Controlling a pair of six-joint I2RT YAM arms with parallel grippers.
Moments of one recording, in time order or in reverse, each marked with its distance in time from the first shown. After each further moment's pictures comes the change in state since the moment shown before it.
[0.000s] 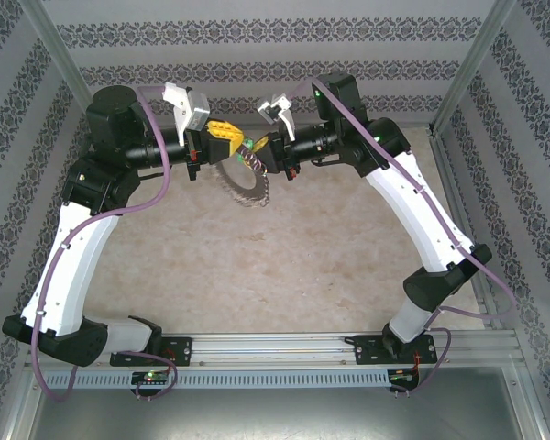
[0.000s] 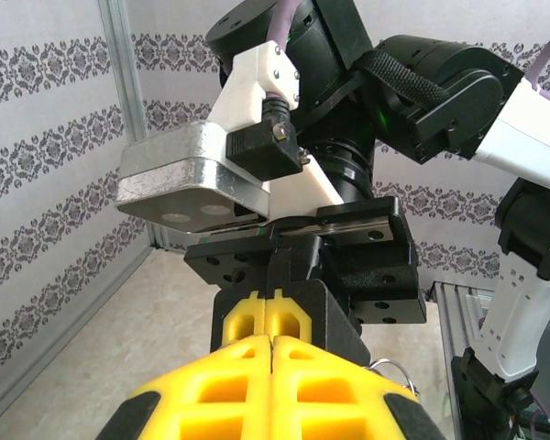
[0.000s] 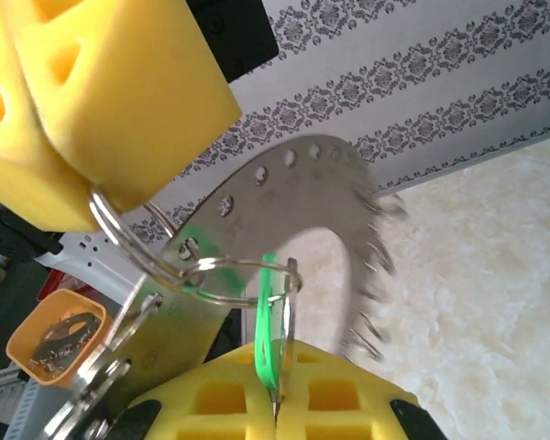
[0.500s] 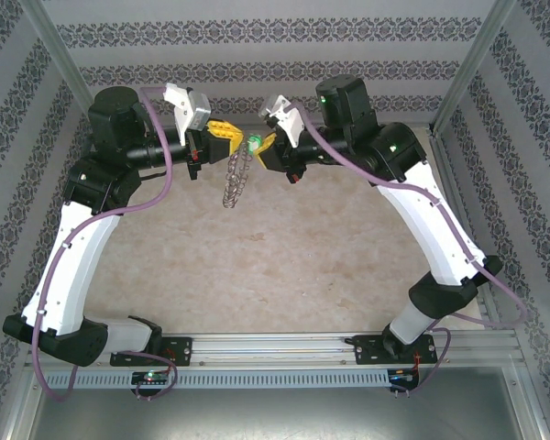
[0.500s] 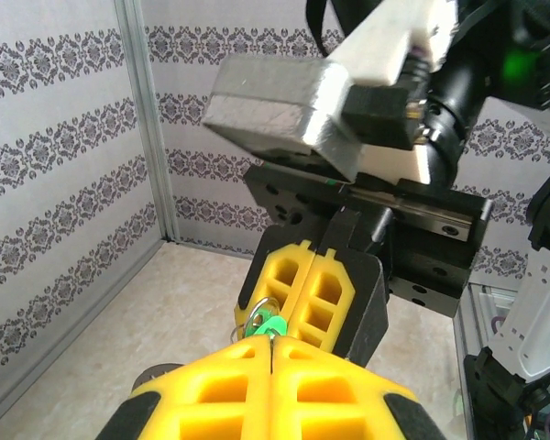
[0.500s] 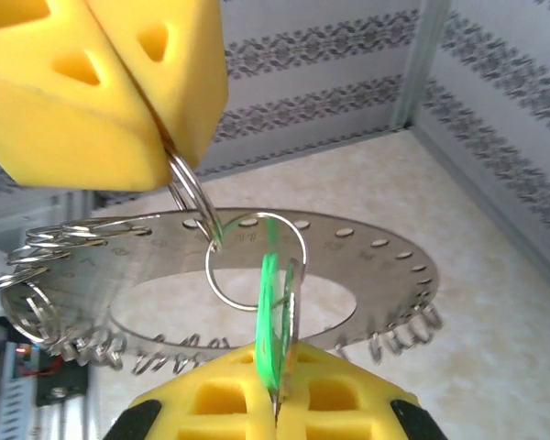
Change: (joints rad) left arm 0.002 0.000 -0.012 -0.001 -0.026 0.011; right arm 0.081 -0.048 0.092 -0.130 0.447 -0.212
